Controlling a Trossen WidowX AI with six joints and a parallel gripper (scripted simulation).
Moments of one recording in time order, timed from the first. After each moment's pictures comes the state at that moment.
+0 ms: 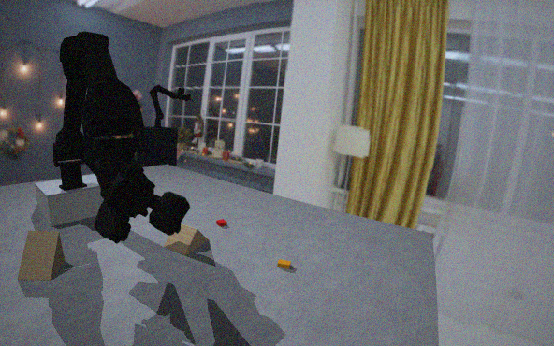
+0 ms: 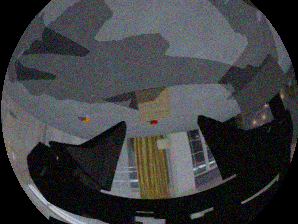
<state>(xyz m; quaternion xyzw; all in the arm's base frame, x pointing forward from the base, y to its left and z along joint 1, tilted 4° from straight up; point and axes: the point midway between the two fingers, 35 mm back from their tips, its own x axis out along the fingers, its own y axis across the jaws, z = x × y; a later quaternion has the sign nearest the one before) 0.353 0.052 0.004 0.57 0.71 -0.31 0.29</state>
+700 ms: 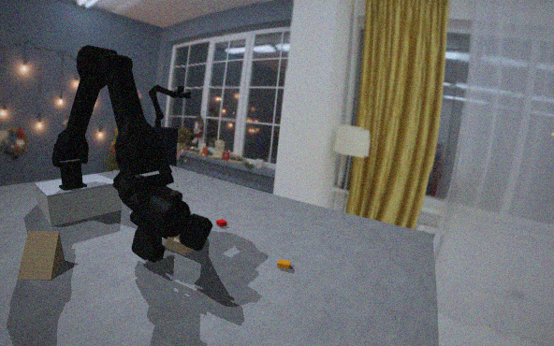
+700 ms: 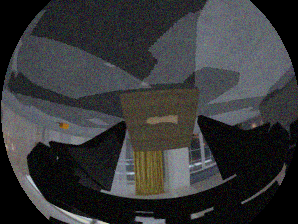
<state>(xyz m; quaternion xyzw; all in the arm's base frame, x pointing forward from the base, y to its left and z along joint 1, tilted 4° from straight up) 0.341 0.122 -0.057 0.58 0.71 -0.27 0.29</state>
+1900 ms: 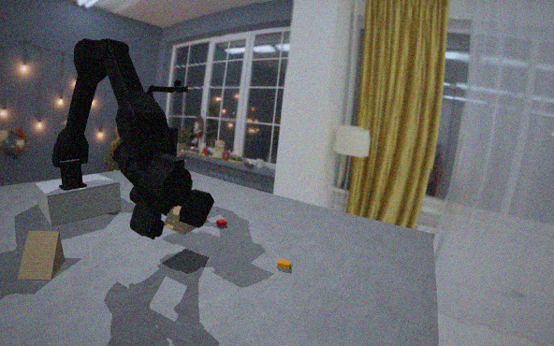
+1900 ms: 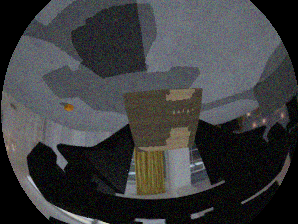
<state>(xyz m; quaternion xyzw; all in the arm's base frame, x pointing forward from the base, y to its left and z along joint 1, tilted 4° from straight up) 0.344 0.123 -0.010 0.58 0.71 -0.27 0.28</state>
